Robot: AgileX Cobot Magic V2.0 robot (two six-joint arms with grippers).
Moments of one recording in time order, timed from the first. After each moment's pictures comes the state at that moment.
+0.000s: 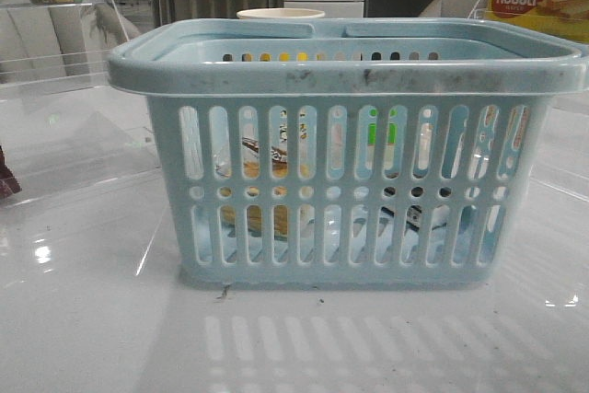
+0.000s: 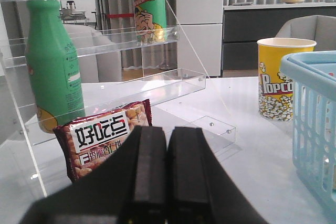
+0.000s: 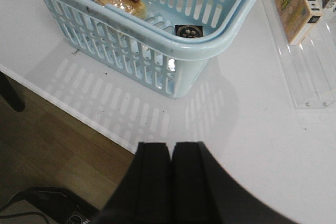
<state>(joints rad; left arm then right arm) -0.07 -0.01 0.01 0.02 0.02 0.03 0.45 0.47 -0.88 0.00 1.11 -0.03</state>
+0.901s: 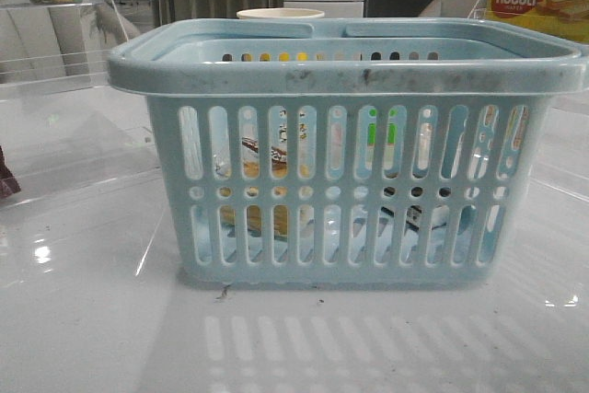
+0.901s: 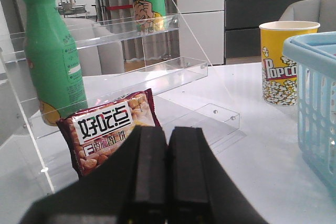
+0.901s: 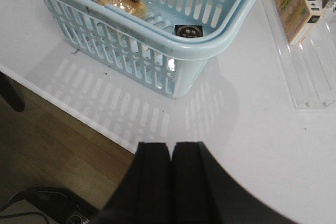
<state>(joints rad) -0.07 -0.01 0.01 0.06 0.06 0.03 0.45 0.47 -0.88 0.00 1.11 -0.03</state>
